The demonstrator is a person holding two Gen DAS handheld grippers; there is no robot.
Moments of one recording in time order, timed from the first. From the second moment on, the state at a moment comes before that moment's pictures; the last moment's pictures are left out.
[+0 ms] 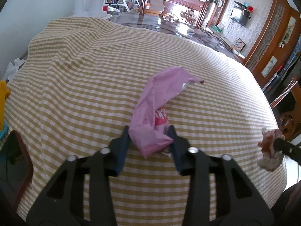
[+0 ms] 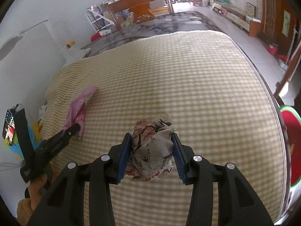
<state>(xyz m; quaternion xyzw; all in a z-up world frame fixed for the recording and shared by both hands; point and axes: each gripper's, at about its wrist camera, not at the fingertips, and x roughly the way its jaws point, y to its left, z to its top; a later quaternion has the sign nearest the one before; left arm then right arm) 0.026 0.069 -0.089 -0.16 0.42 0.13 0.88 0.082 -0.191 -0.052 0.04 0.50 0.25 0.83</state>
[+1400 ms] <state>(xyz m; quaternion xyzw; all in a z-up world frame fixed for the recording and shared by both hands) -0.012 -0.042 0.004 -0.12 0.35 0.07 0.93 0.048 -0.307 -0.007 0.12 0.41 0.20 0.88</state>
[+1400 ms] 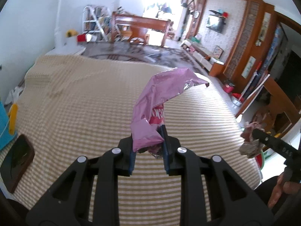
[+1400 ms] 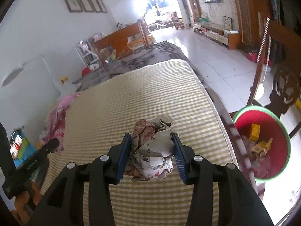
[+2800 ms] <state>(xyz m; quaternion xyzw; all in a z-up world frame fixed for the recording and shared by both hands) 0.093 -0.288 -0.006 -0.02 0.40 -0.20 0.89 0.089 -0.524 -0.018 0.25 0.38 0.00 0.89</state>
